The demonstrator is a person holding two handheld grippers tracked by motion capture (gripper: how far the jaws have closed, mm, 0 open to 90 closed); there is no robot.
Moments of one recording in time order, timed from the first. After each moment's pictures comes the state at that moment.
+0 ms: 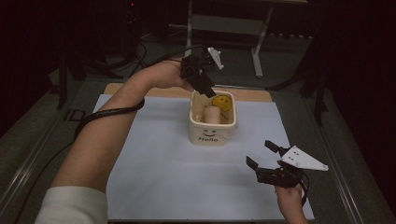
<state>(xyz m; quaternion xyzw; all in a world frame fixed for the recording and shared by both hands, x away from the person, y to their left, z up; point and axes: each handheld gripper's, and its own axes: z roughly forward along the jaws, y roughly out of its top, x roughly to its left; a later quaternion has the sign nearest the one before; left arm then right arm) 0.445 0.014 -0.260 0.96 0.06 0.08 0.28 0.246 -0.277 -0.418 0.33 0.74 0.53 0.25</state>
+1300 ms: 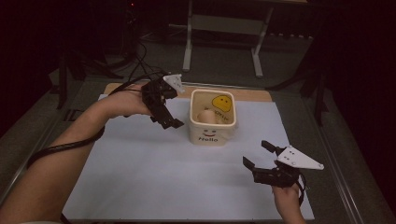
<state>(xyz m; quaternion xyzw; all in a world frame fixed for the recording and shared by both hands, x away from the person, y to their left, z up) 0.373 0.099 -0.298 0.94 0.12 0.09 0.29 0.246 -0.269 -0.419 0.32 0.74 0.53 0.25</state>
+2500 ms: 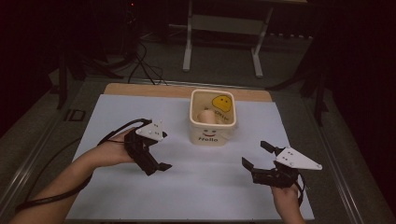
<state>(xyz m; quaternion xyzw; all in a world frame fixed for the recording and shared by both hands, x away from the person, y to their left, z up) 0.293 0.134 -0.385 0.92 0.11 0.05 0.37 0.246 -0.266 -0.419 0.32 0.75 0.52 0.25</state>
